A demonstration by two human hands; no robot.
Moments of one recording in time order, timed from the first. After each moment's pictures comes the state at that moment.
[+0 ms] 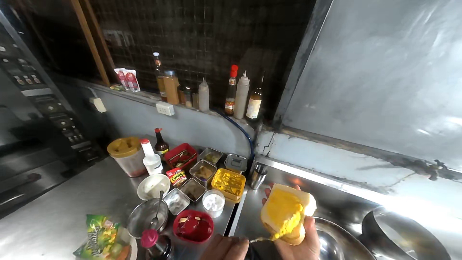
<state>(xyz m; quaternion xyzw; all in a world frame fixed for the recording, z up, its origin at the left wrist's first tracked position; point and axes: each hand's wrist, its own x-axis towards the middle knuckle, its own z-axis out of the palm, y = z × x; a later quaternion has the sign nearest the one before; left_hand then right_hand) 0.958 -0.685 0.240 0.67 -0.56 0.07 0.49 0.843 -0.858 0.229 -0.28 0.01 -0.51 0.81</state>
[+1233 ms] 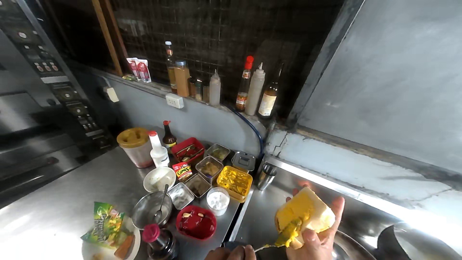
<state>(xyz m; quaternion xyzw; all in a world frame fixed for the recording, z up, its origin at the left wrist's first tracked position) 0.947 -0.689 0.238 0.70 -0.54 0.21 0.41 0.854 -0.885 0.224 -0.50 0.05 -0.62 0.61</state>
